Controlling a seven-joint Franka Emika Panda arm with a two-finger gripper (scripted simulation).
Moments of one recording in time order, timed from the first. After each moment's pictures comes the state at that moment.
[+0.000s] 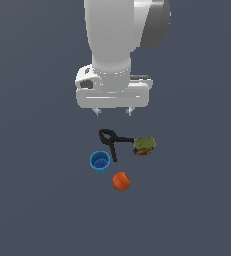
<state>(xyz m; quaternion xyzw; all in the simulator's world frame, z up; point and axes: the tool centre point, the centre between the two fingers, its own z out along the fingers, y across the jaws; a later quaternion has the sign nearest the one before) 0.002 -0.004 0.306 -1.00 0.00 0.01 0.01</state>
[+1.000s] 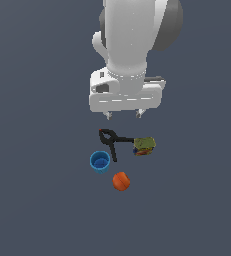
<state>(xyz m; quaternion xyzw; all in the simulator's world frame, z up) 0.010 0.030 0.302 -1.00 -0.04 0.00 0.01</state>
